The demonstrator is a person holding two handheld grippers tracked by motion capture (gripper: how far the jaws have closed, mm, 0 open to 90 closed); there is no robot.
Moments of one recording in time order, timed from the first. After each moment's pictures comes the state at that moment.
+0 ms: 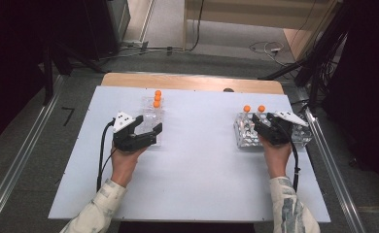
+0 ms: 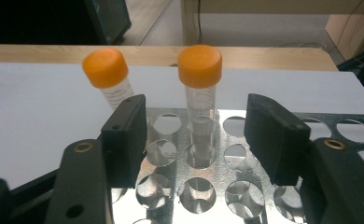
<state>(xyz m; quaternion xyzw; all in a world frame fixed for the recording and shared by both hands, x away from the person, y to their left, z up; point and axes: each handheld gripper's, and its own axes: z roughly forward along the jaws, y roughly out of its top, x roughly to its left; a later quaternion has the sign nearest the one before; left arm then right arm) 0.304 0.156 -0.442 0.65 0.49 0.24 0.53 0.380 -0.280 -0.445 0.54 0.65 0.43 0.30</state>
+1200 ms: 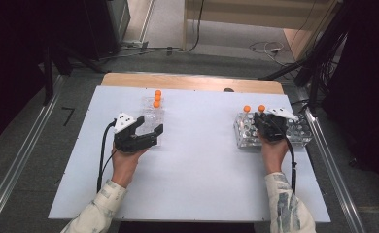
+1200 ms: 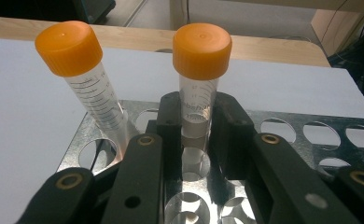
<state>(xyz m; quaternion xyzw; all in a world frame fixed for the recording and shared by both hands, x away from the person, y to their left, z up) 0.303 0.154 -0.444 0.65 0.49 0.24 0.53 0.398 -0.272 -0.454 0.54 0.67 0.39 0.32</state>
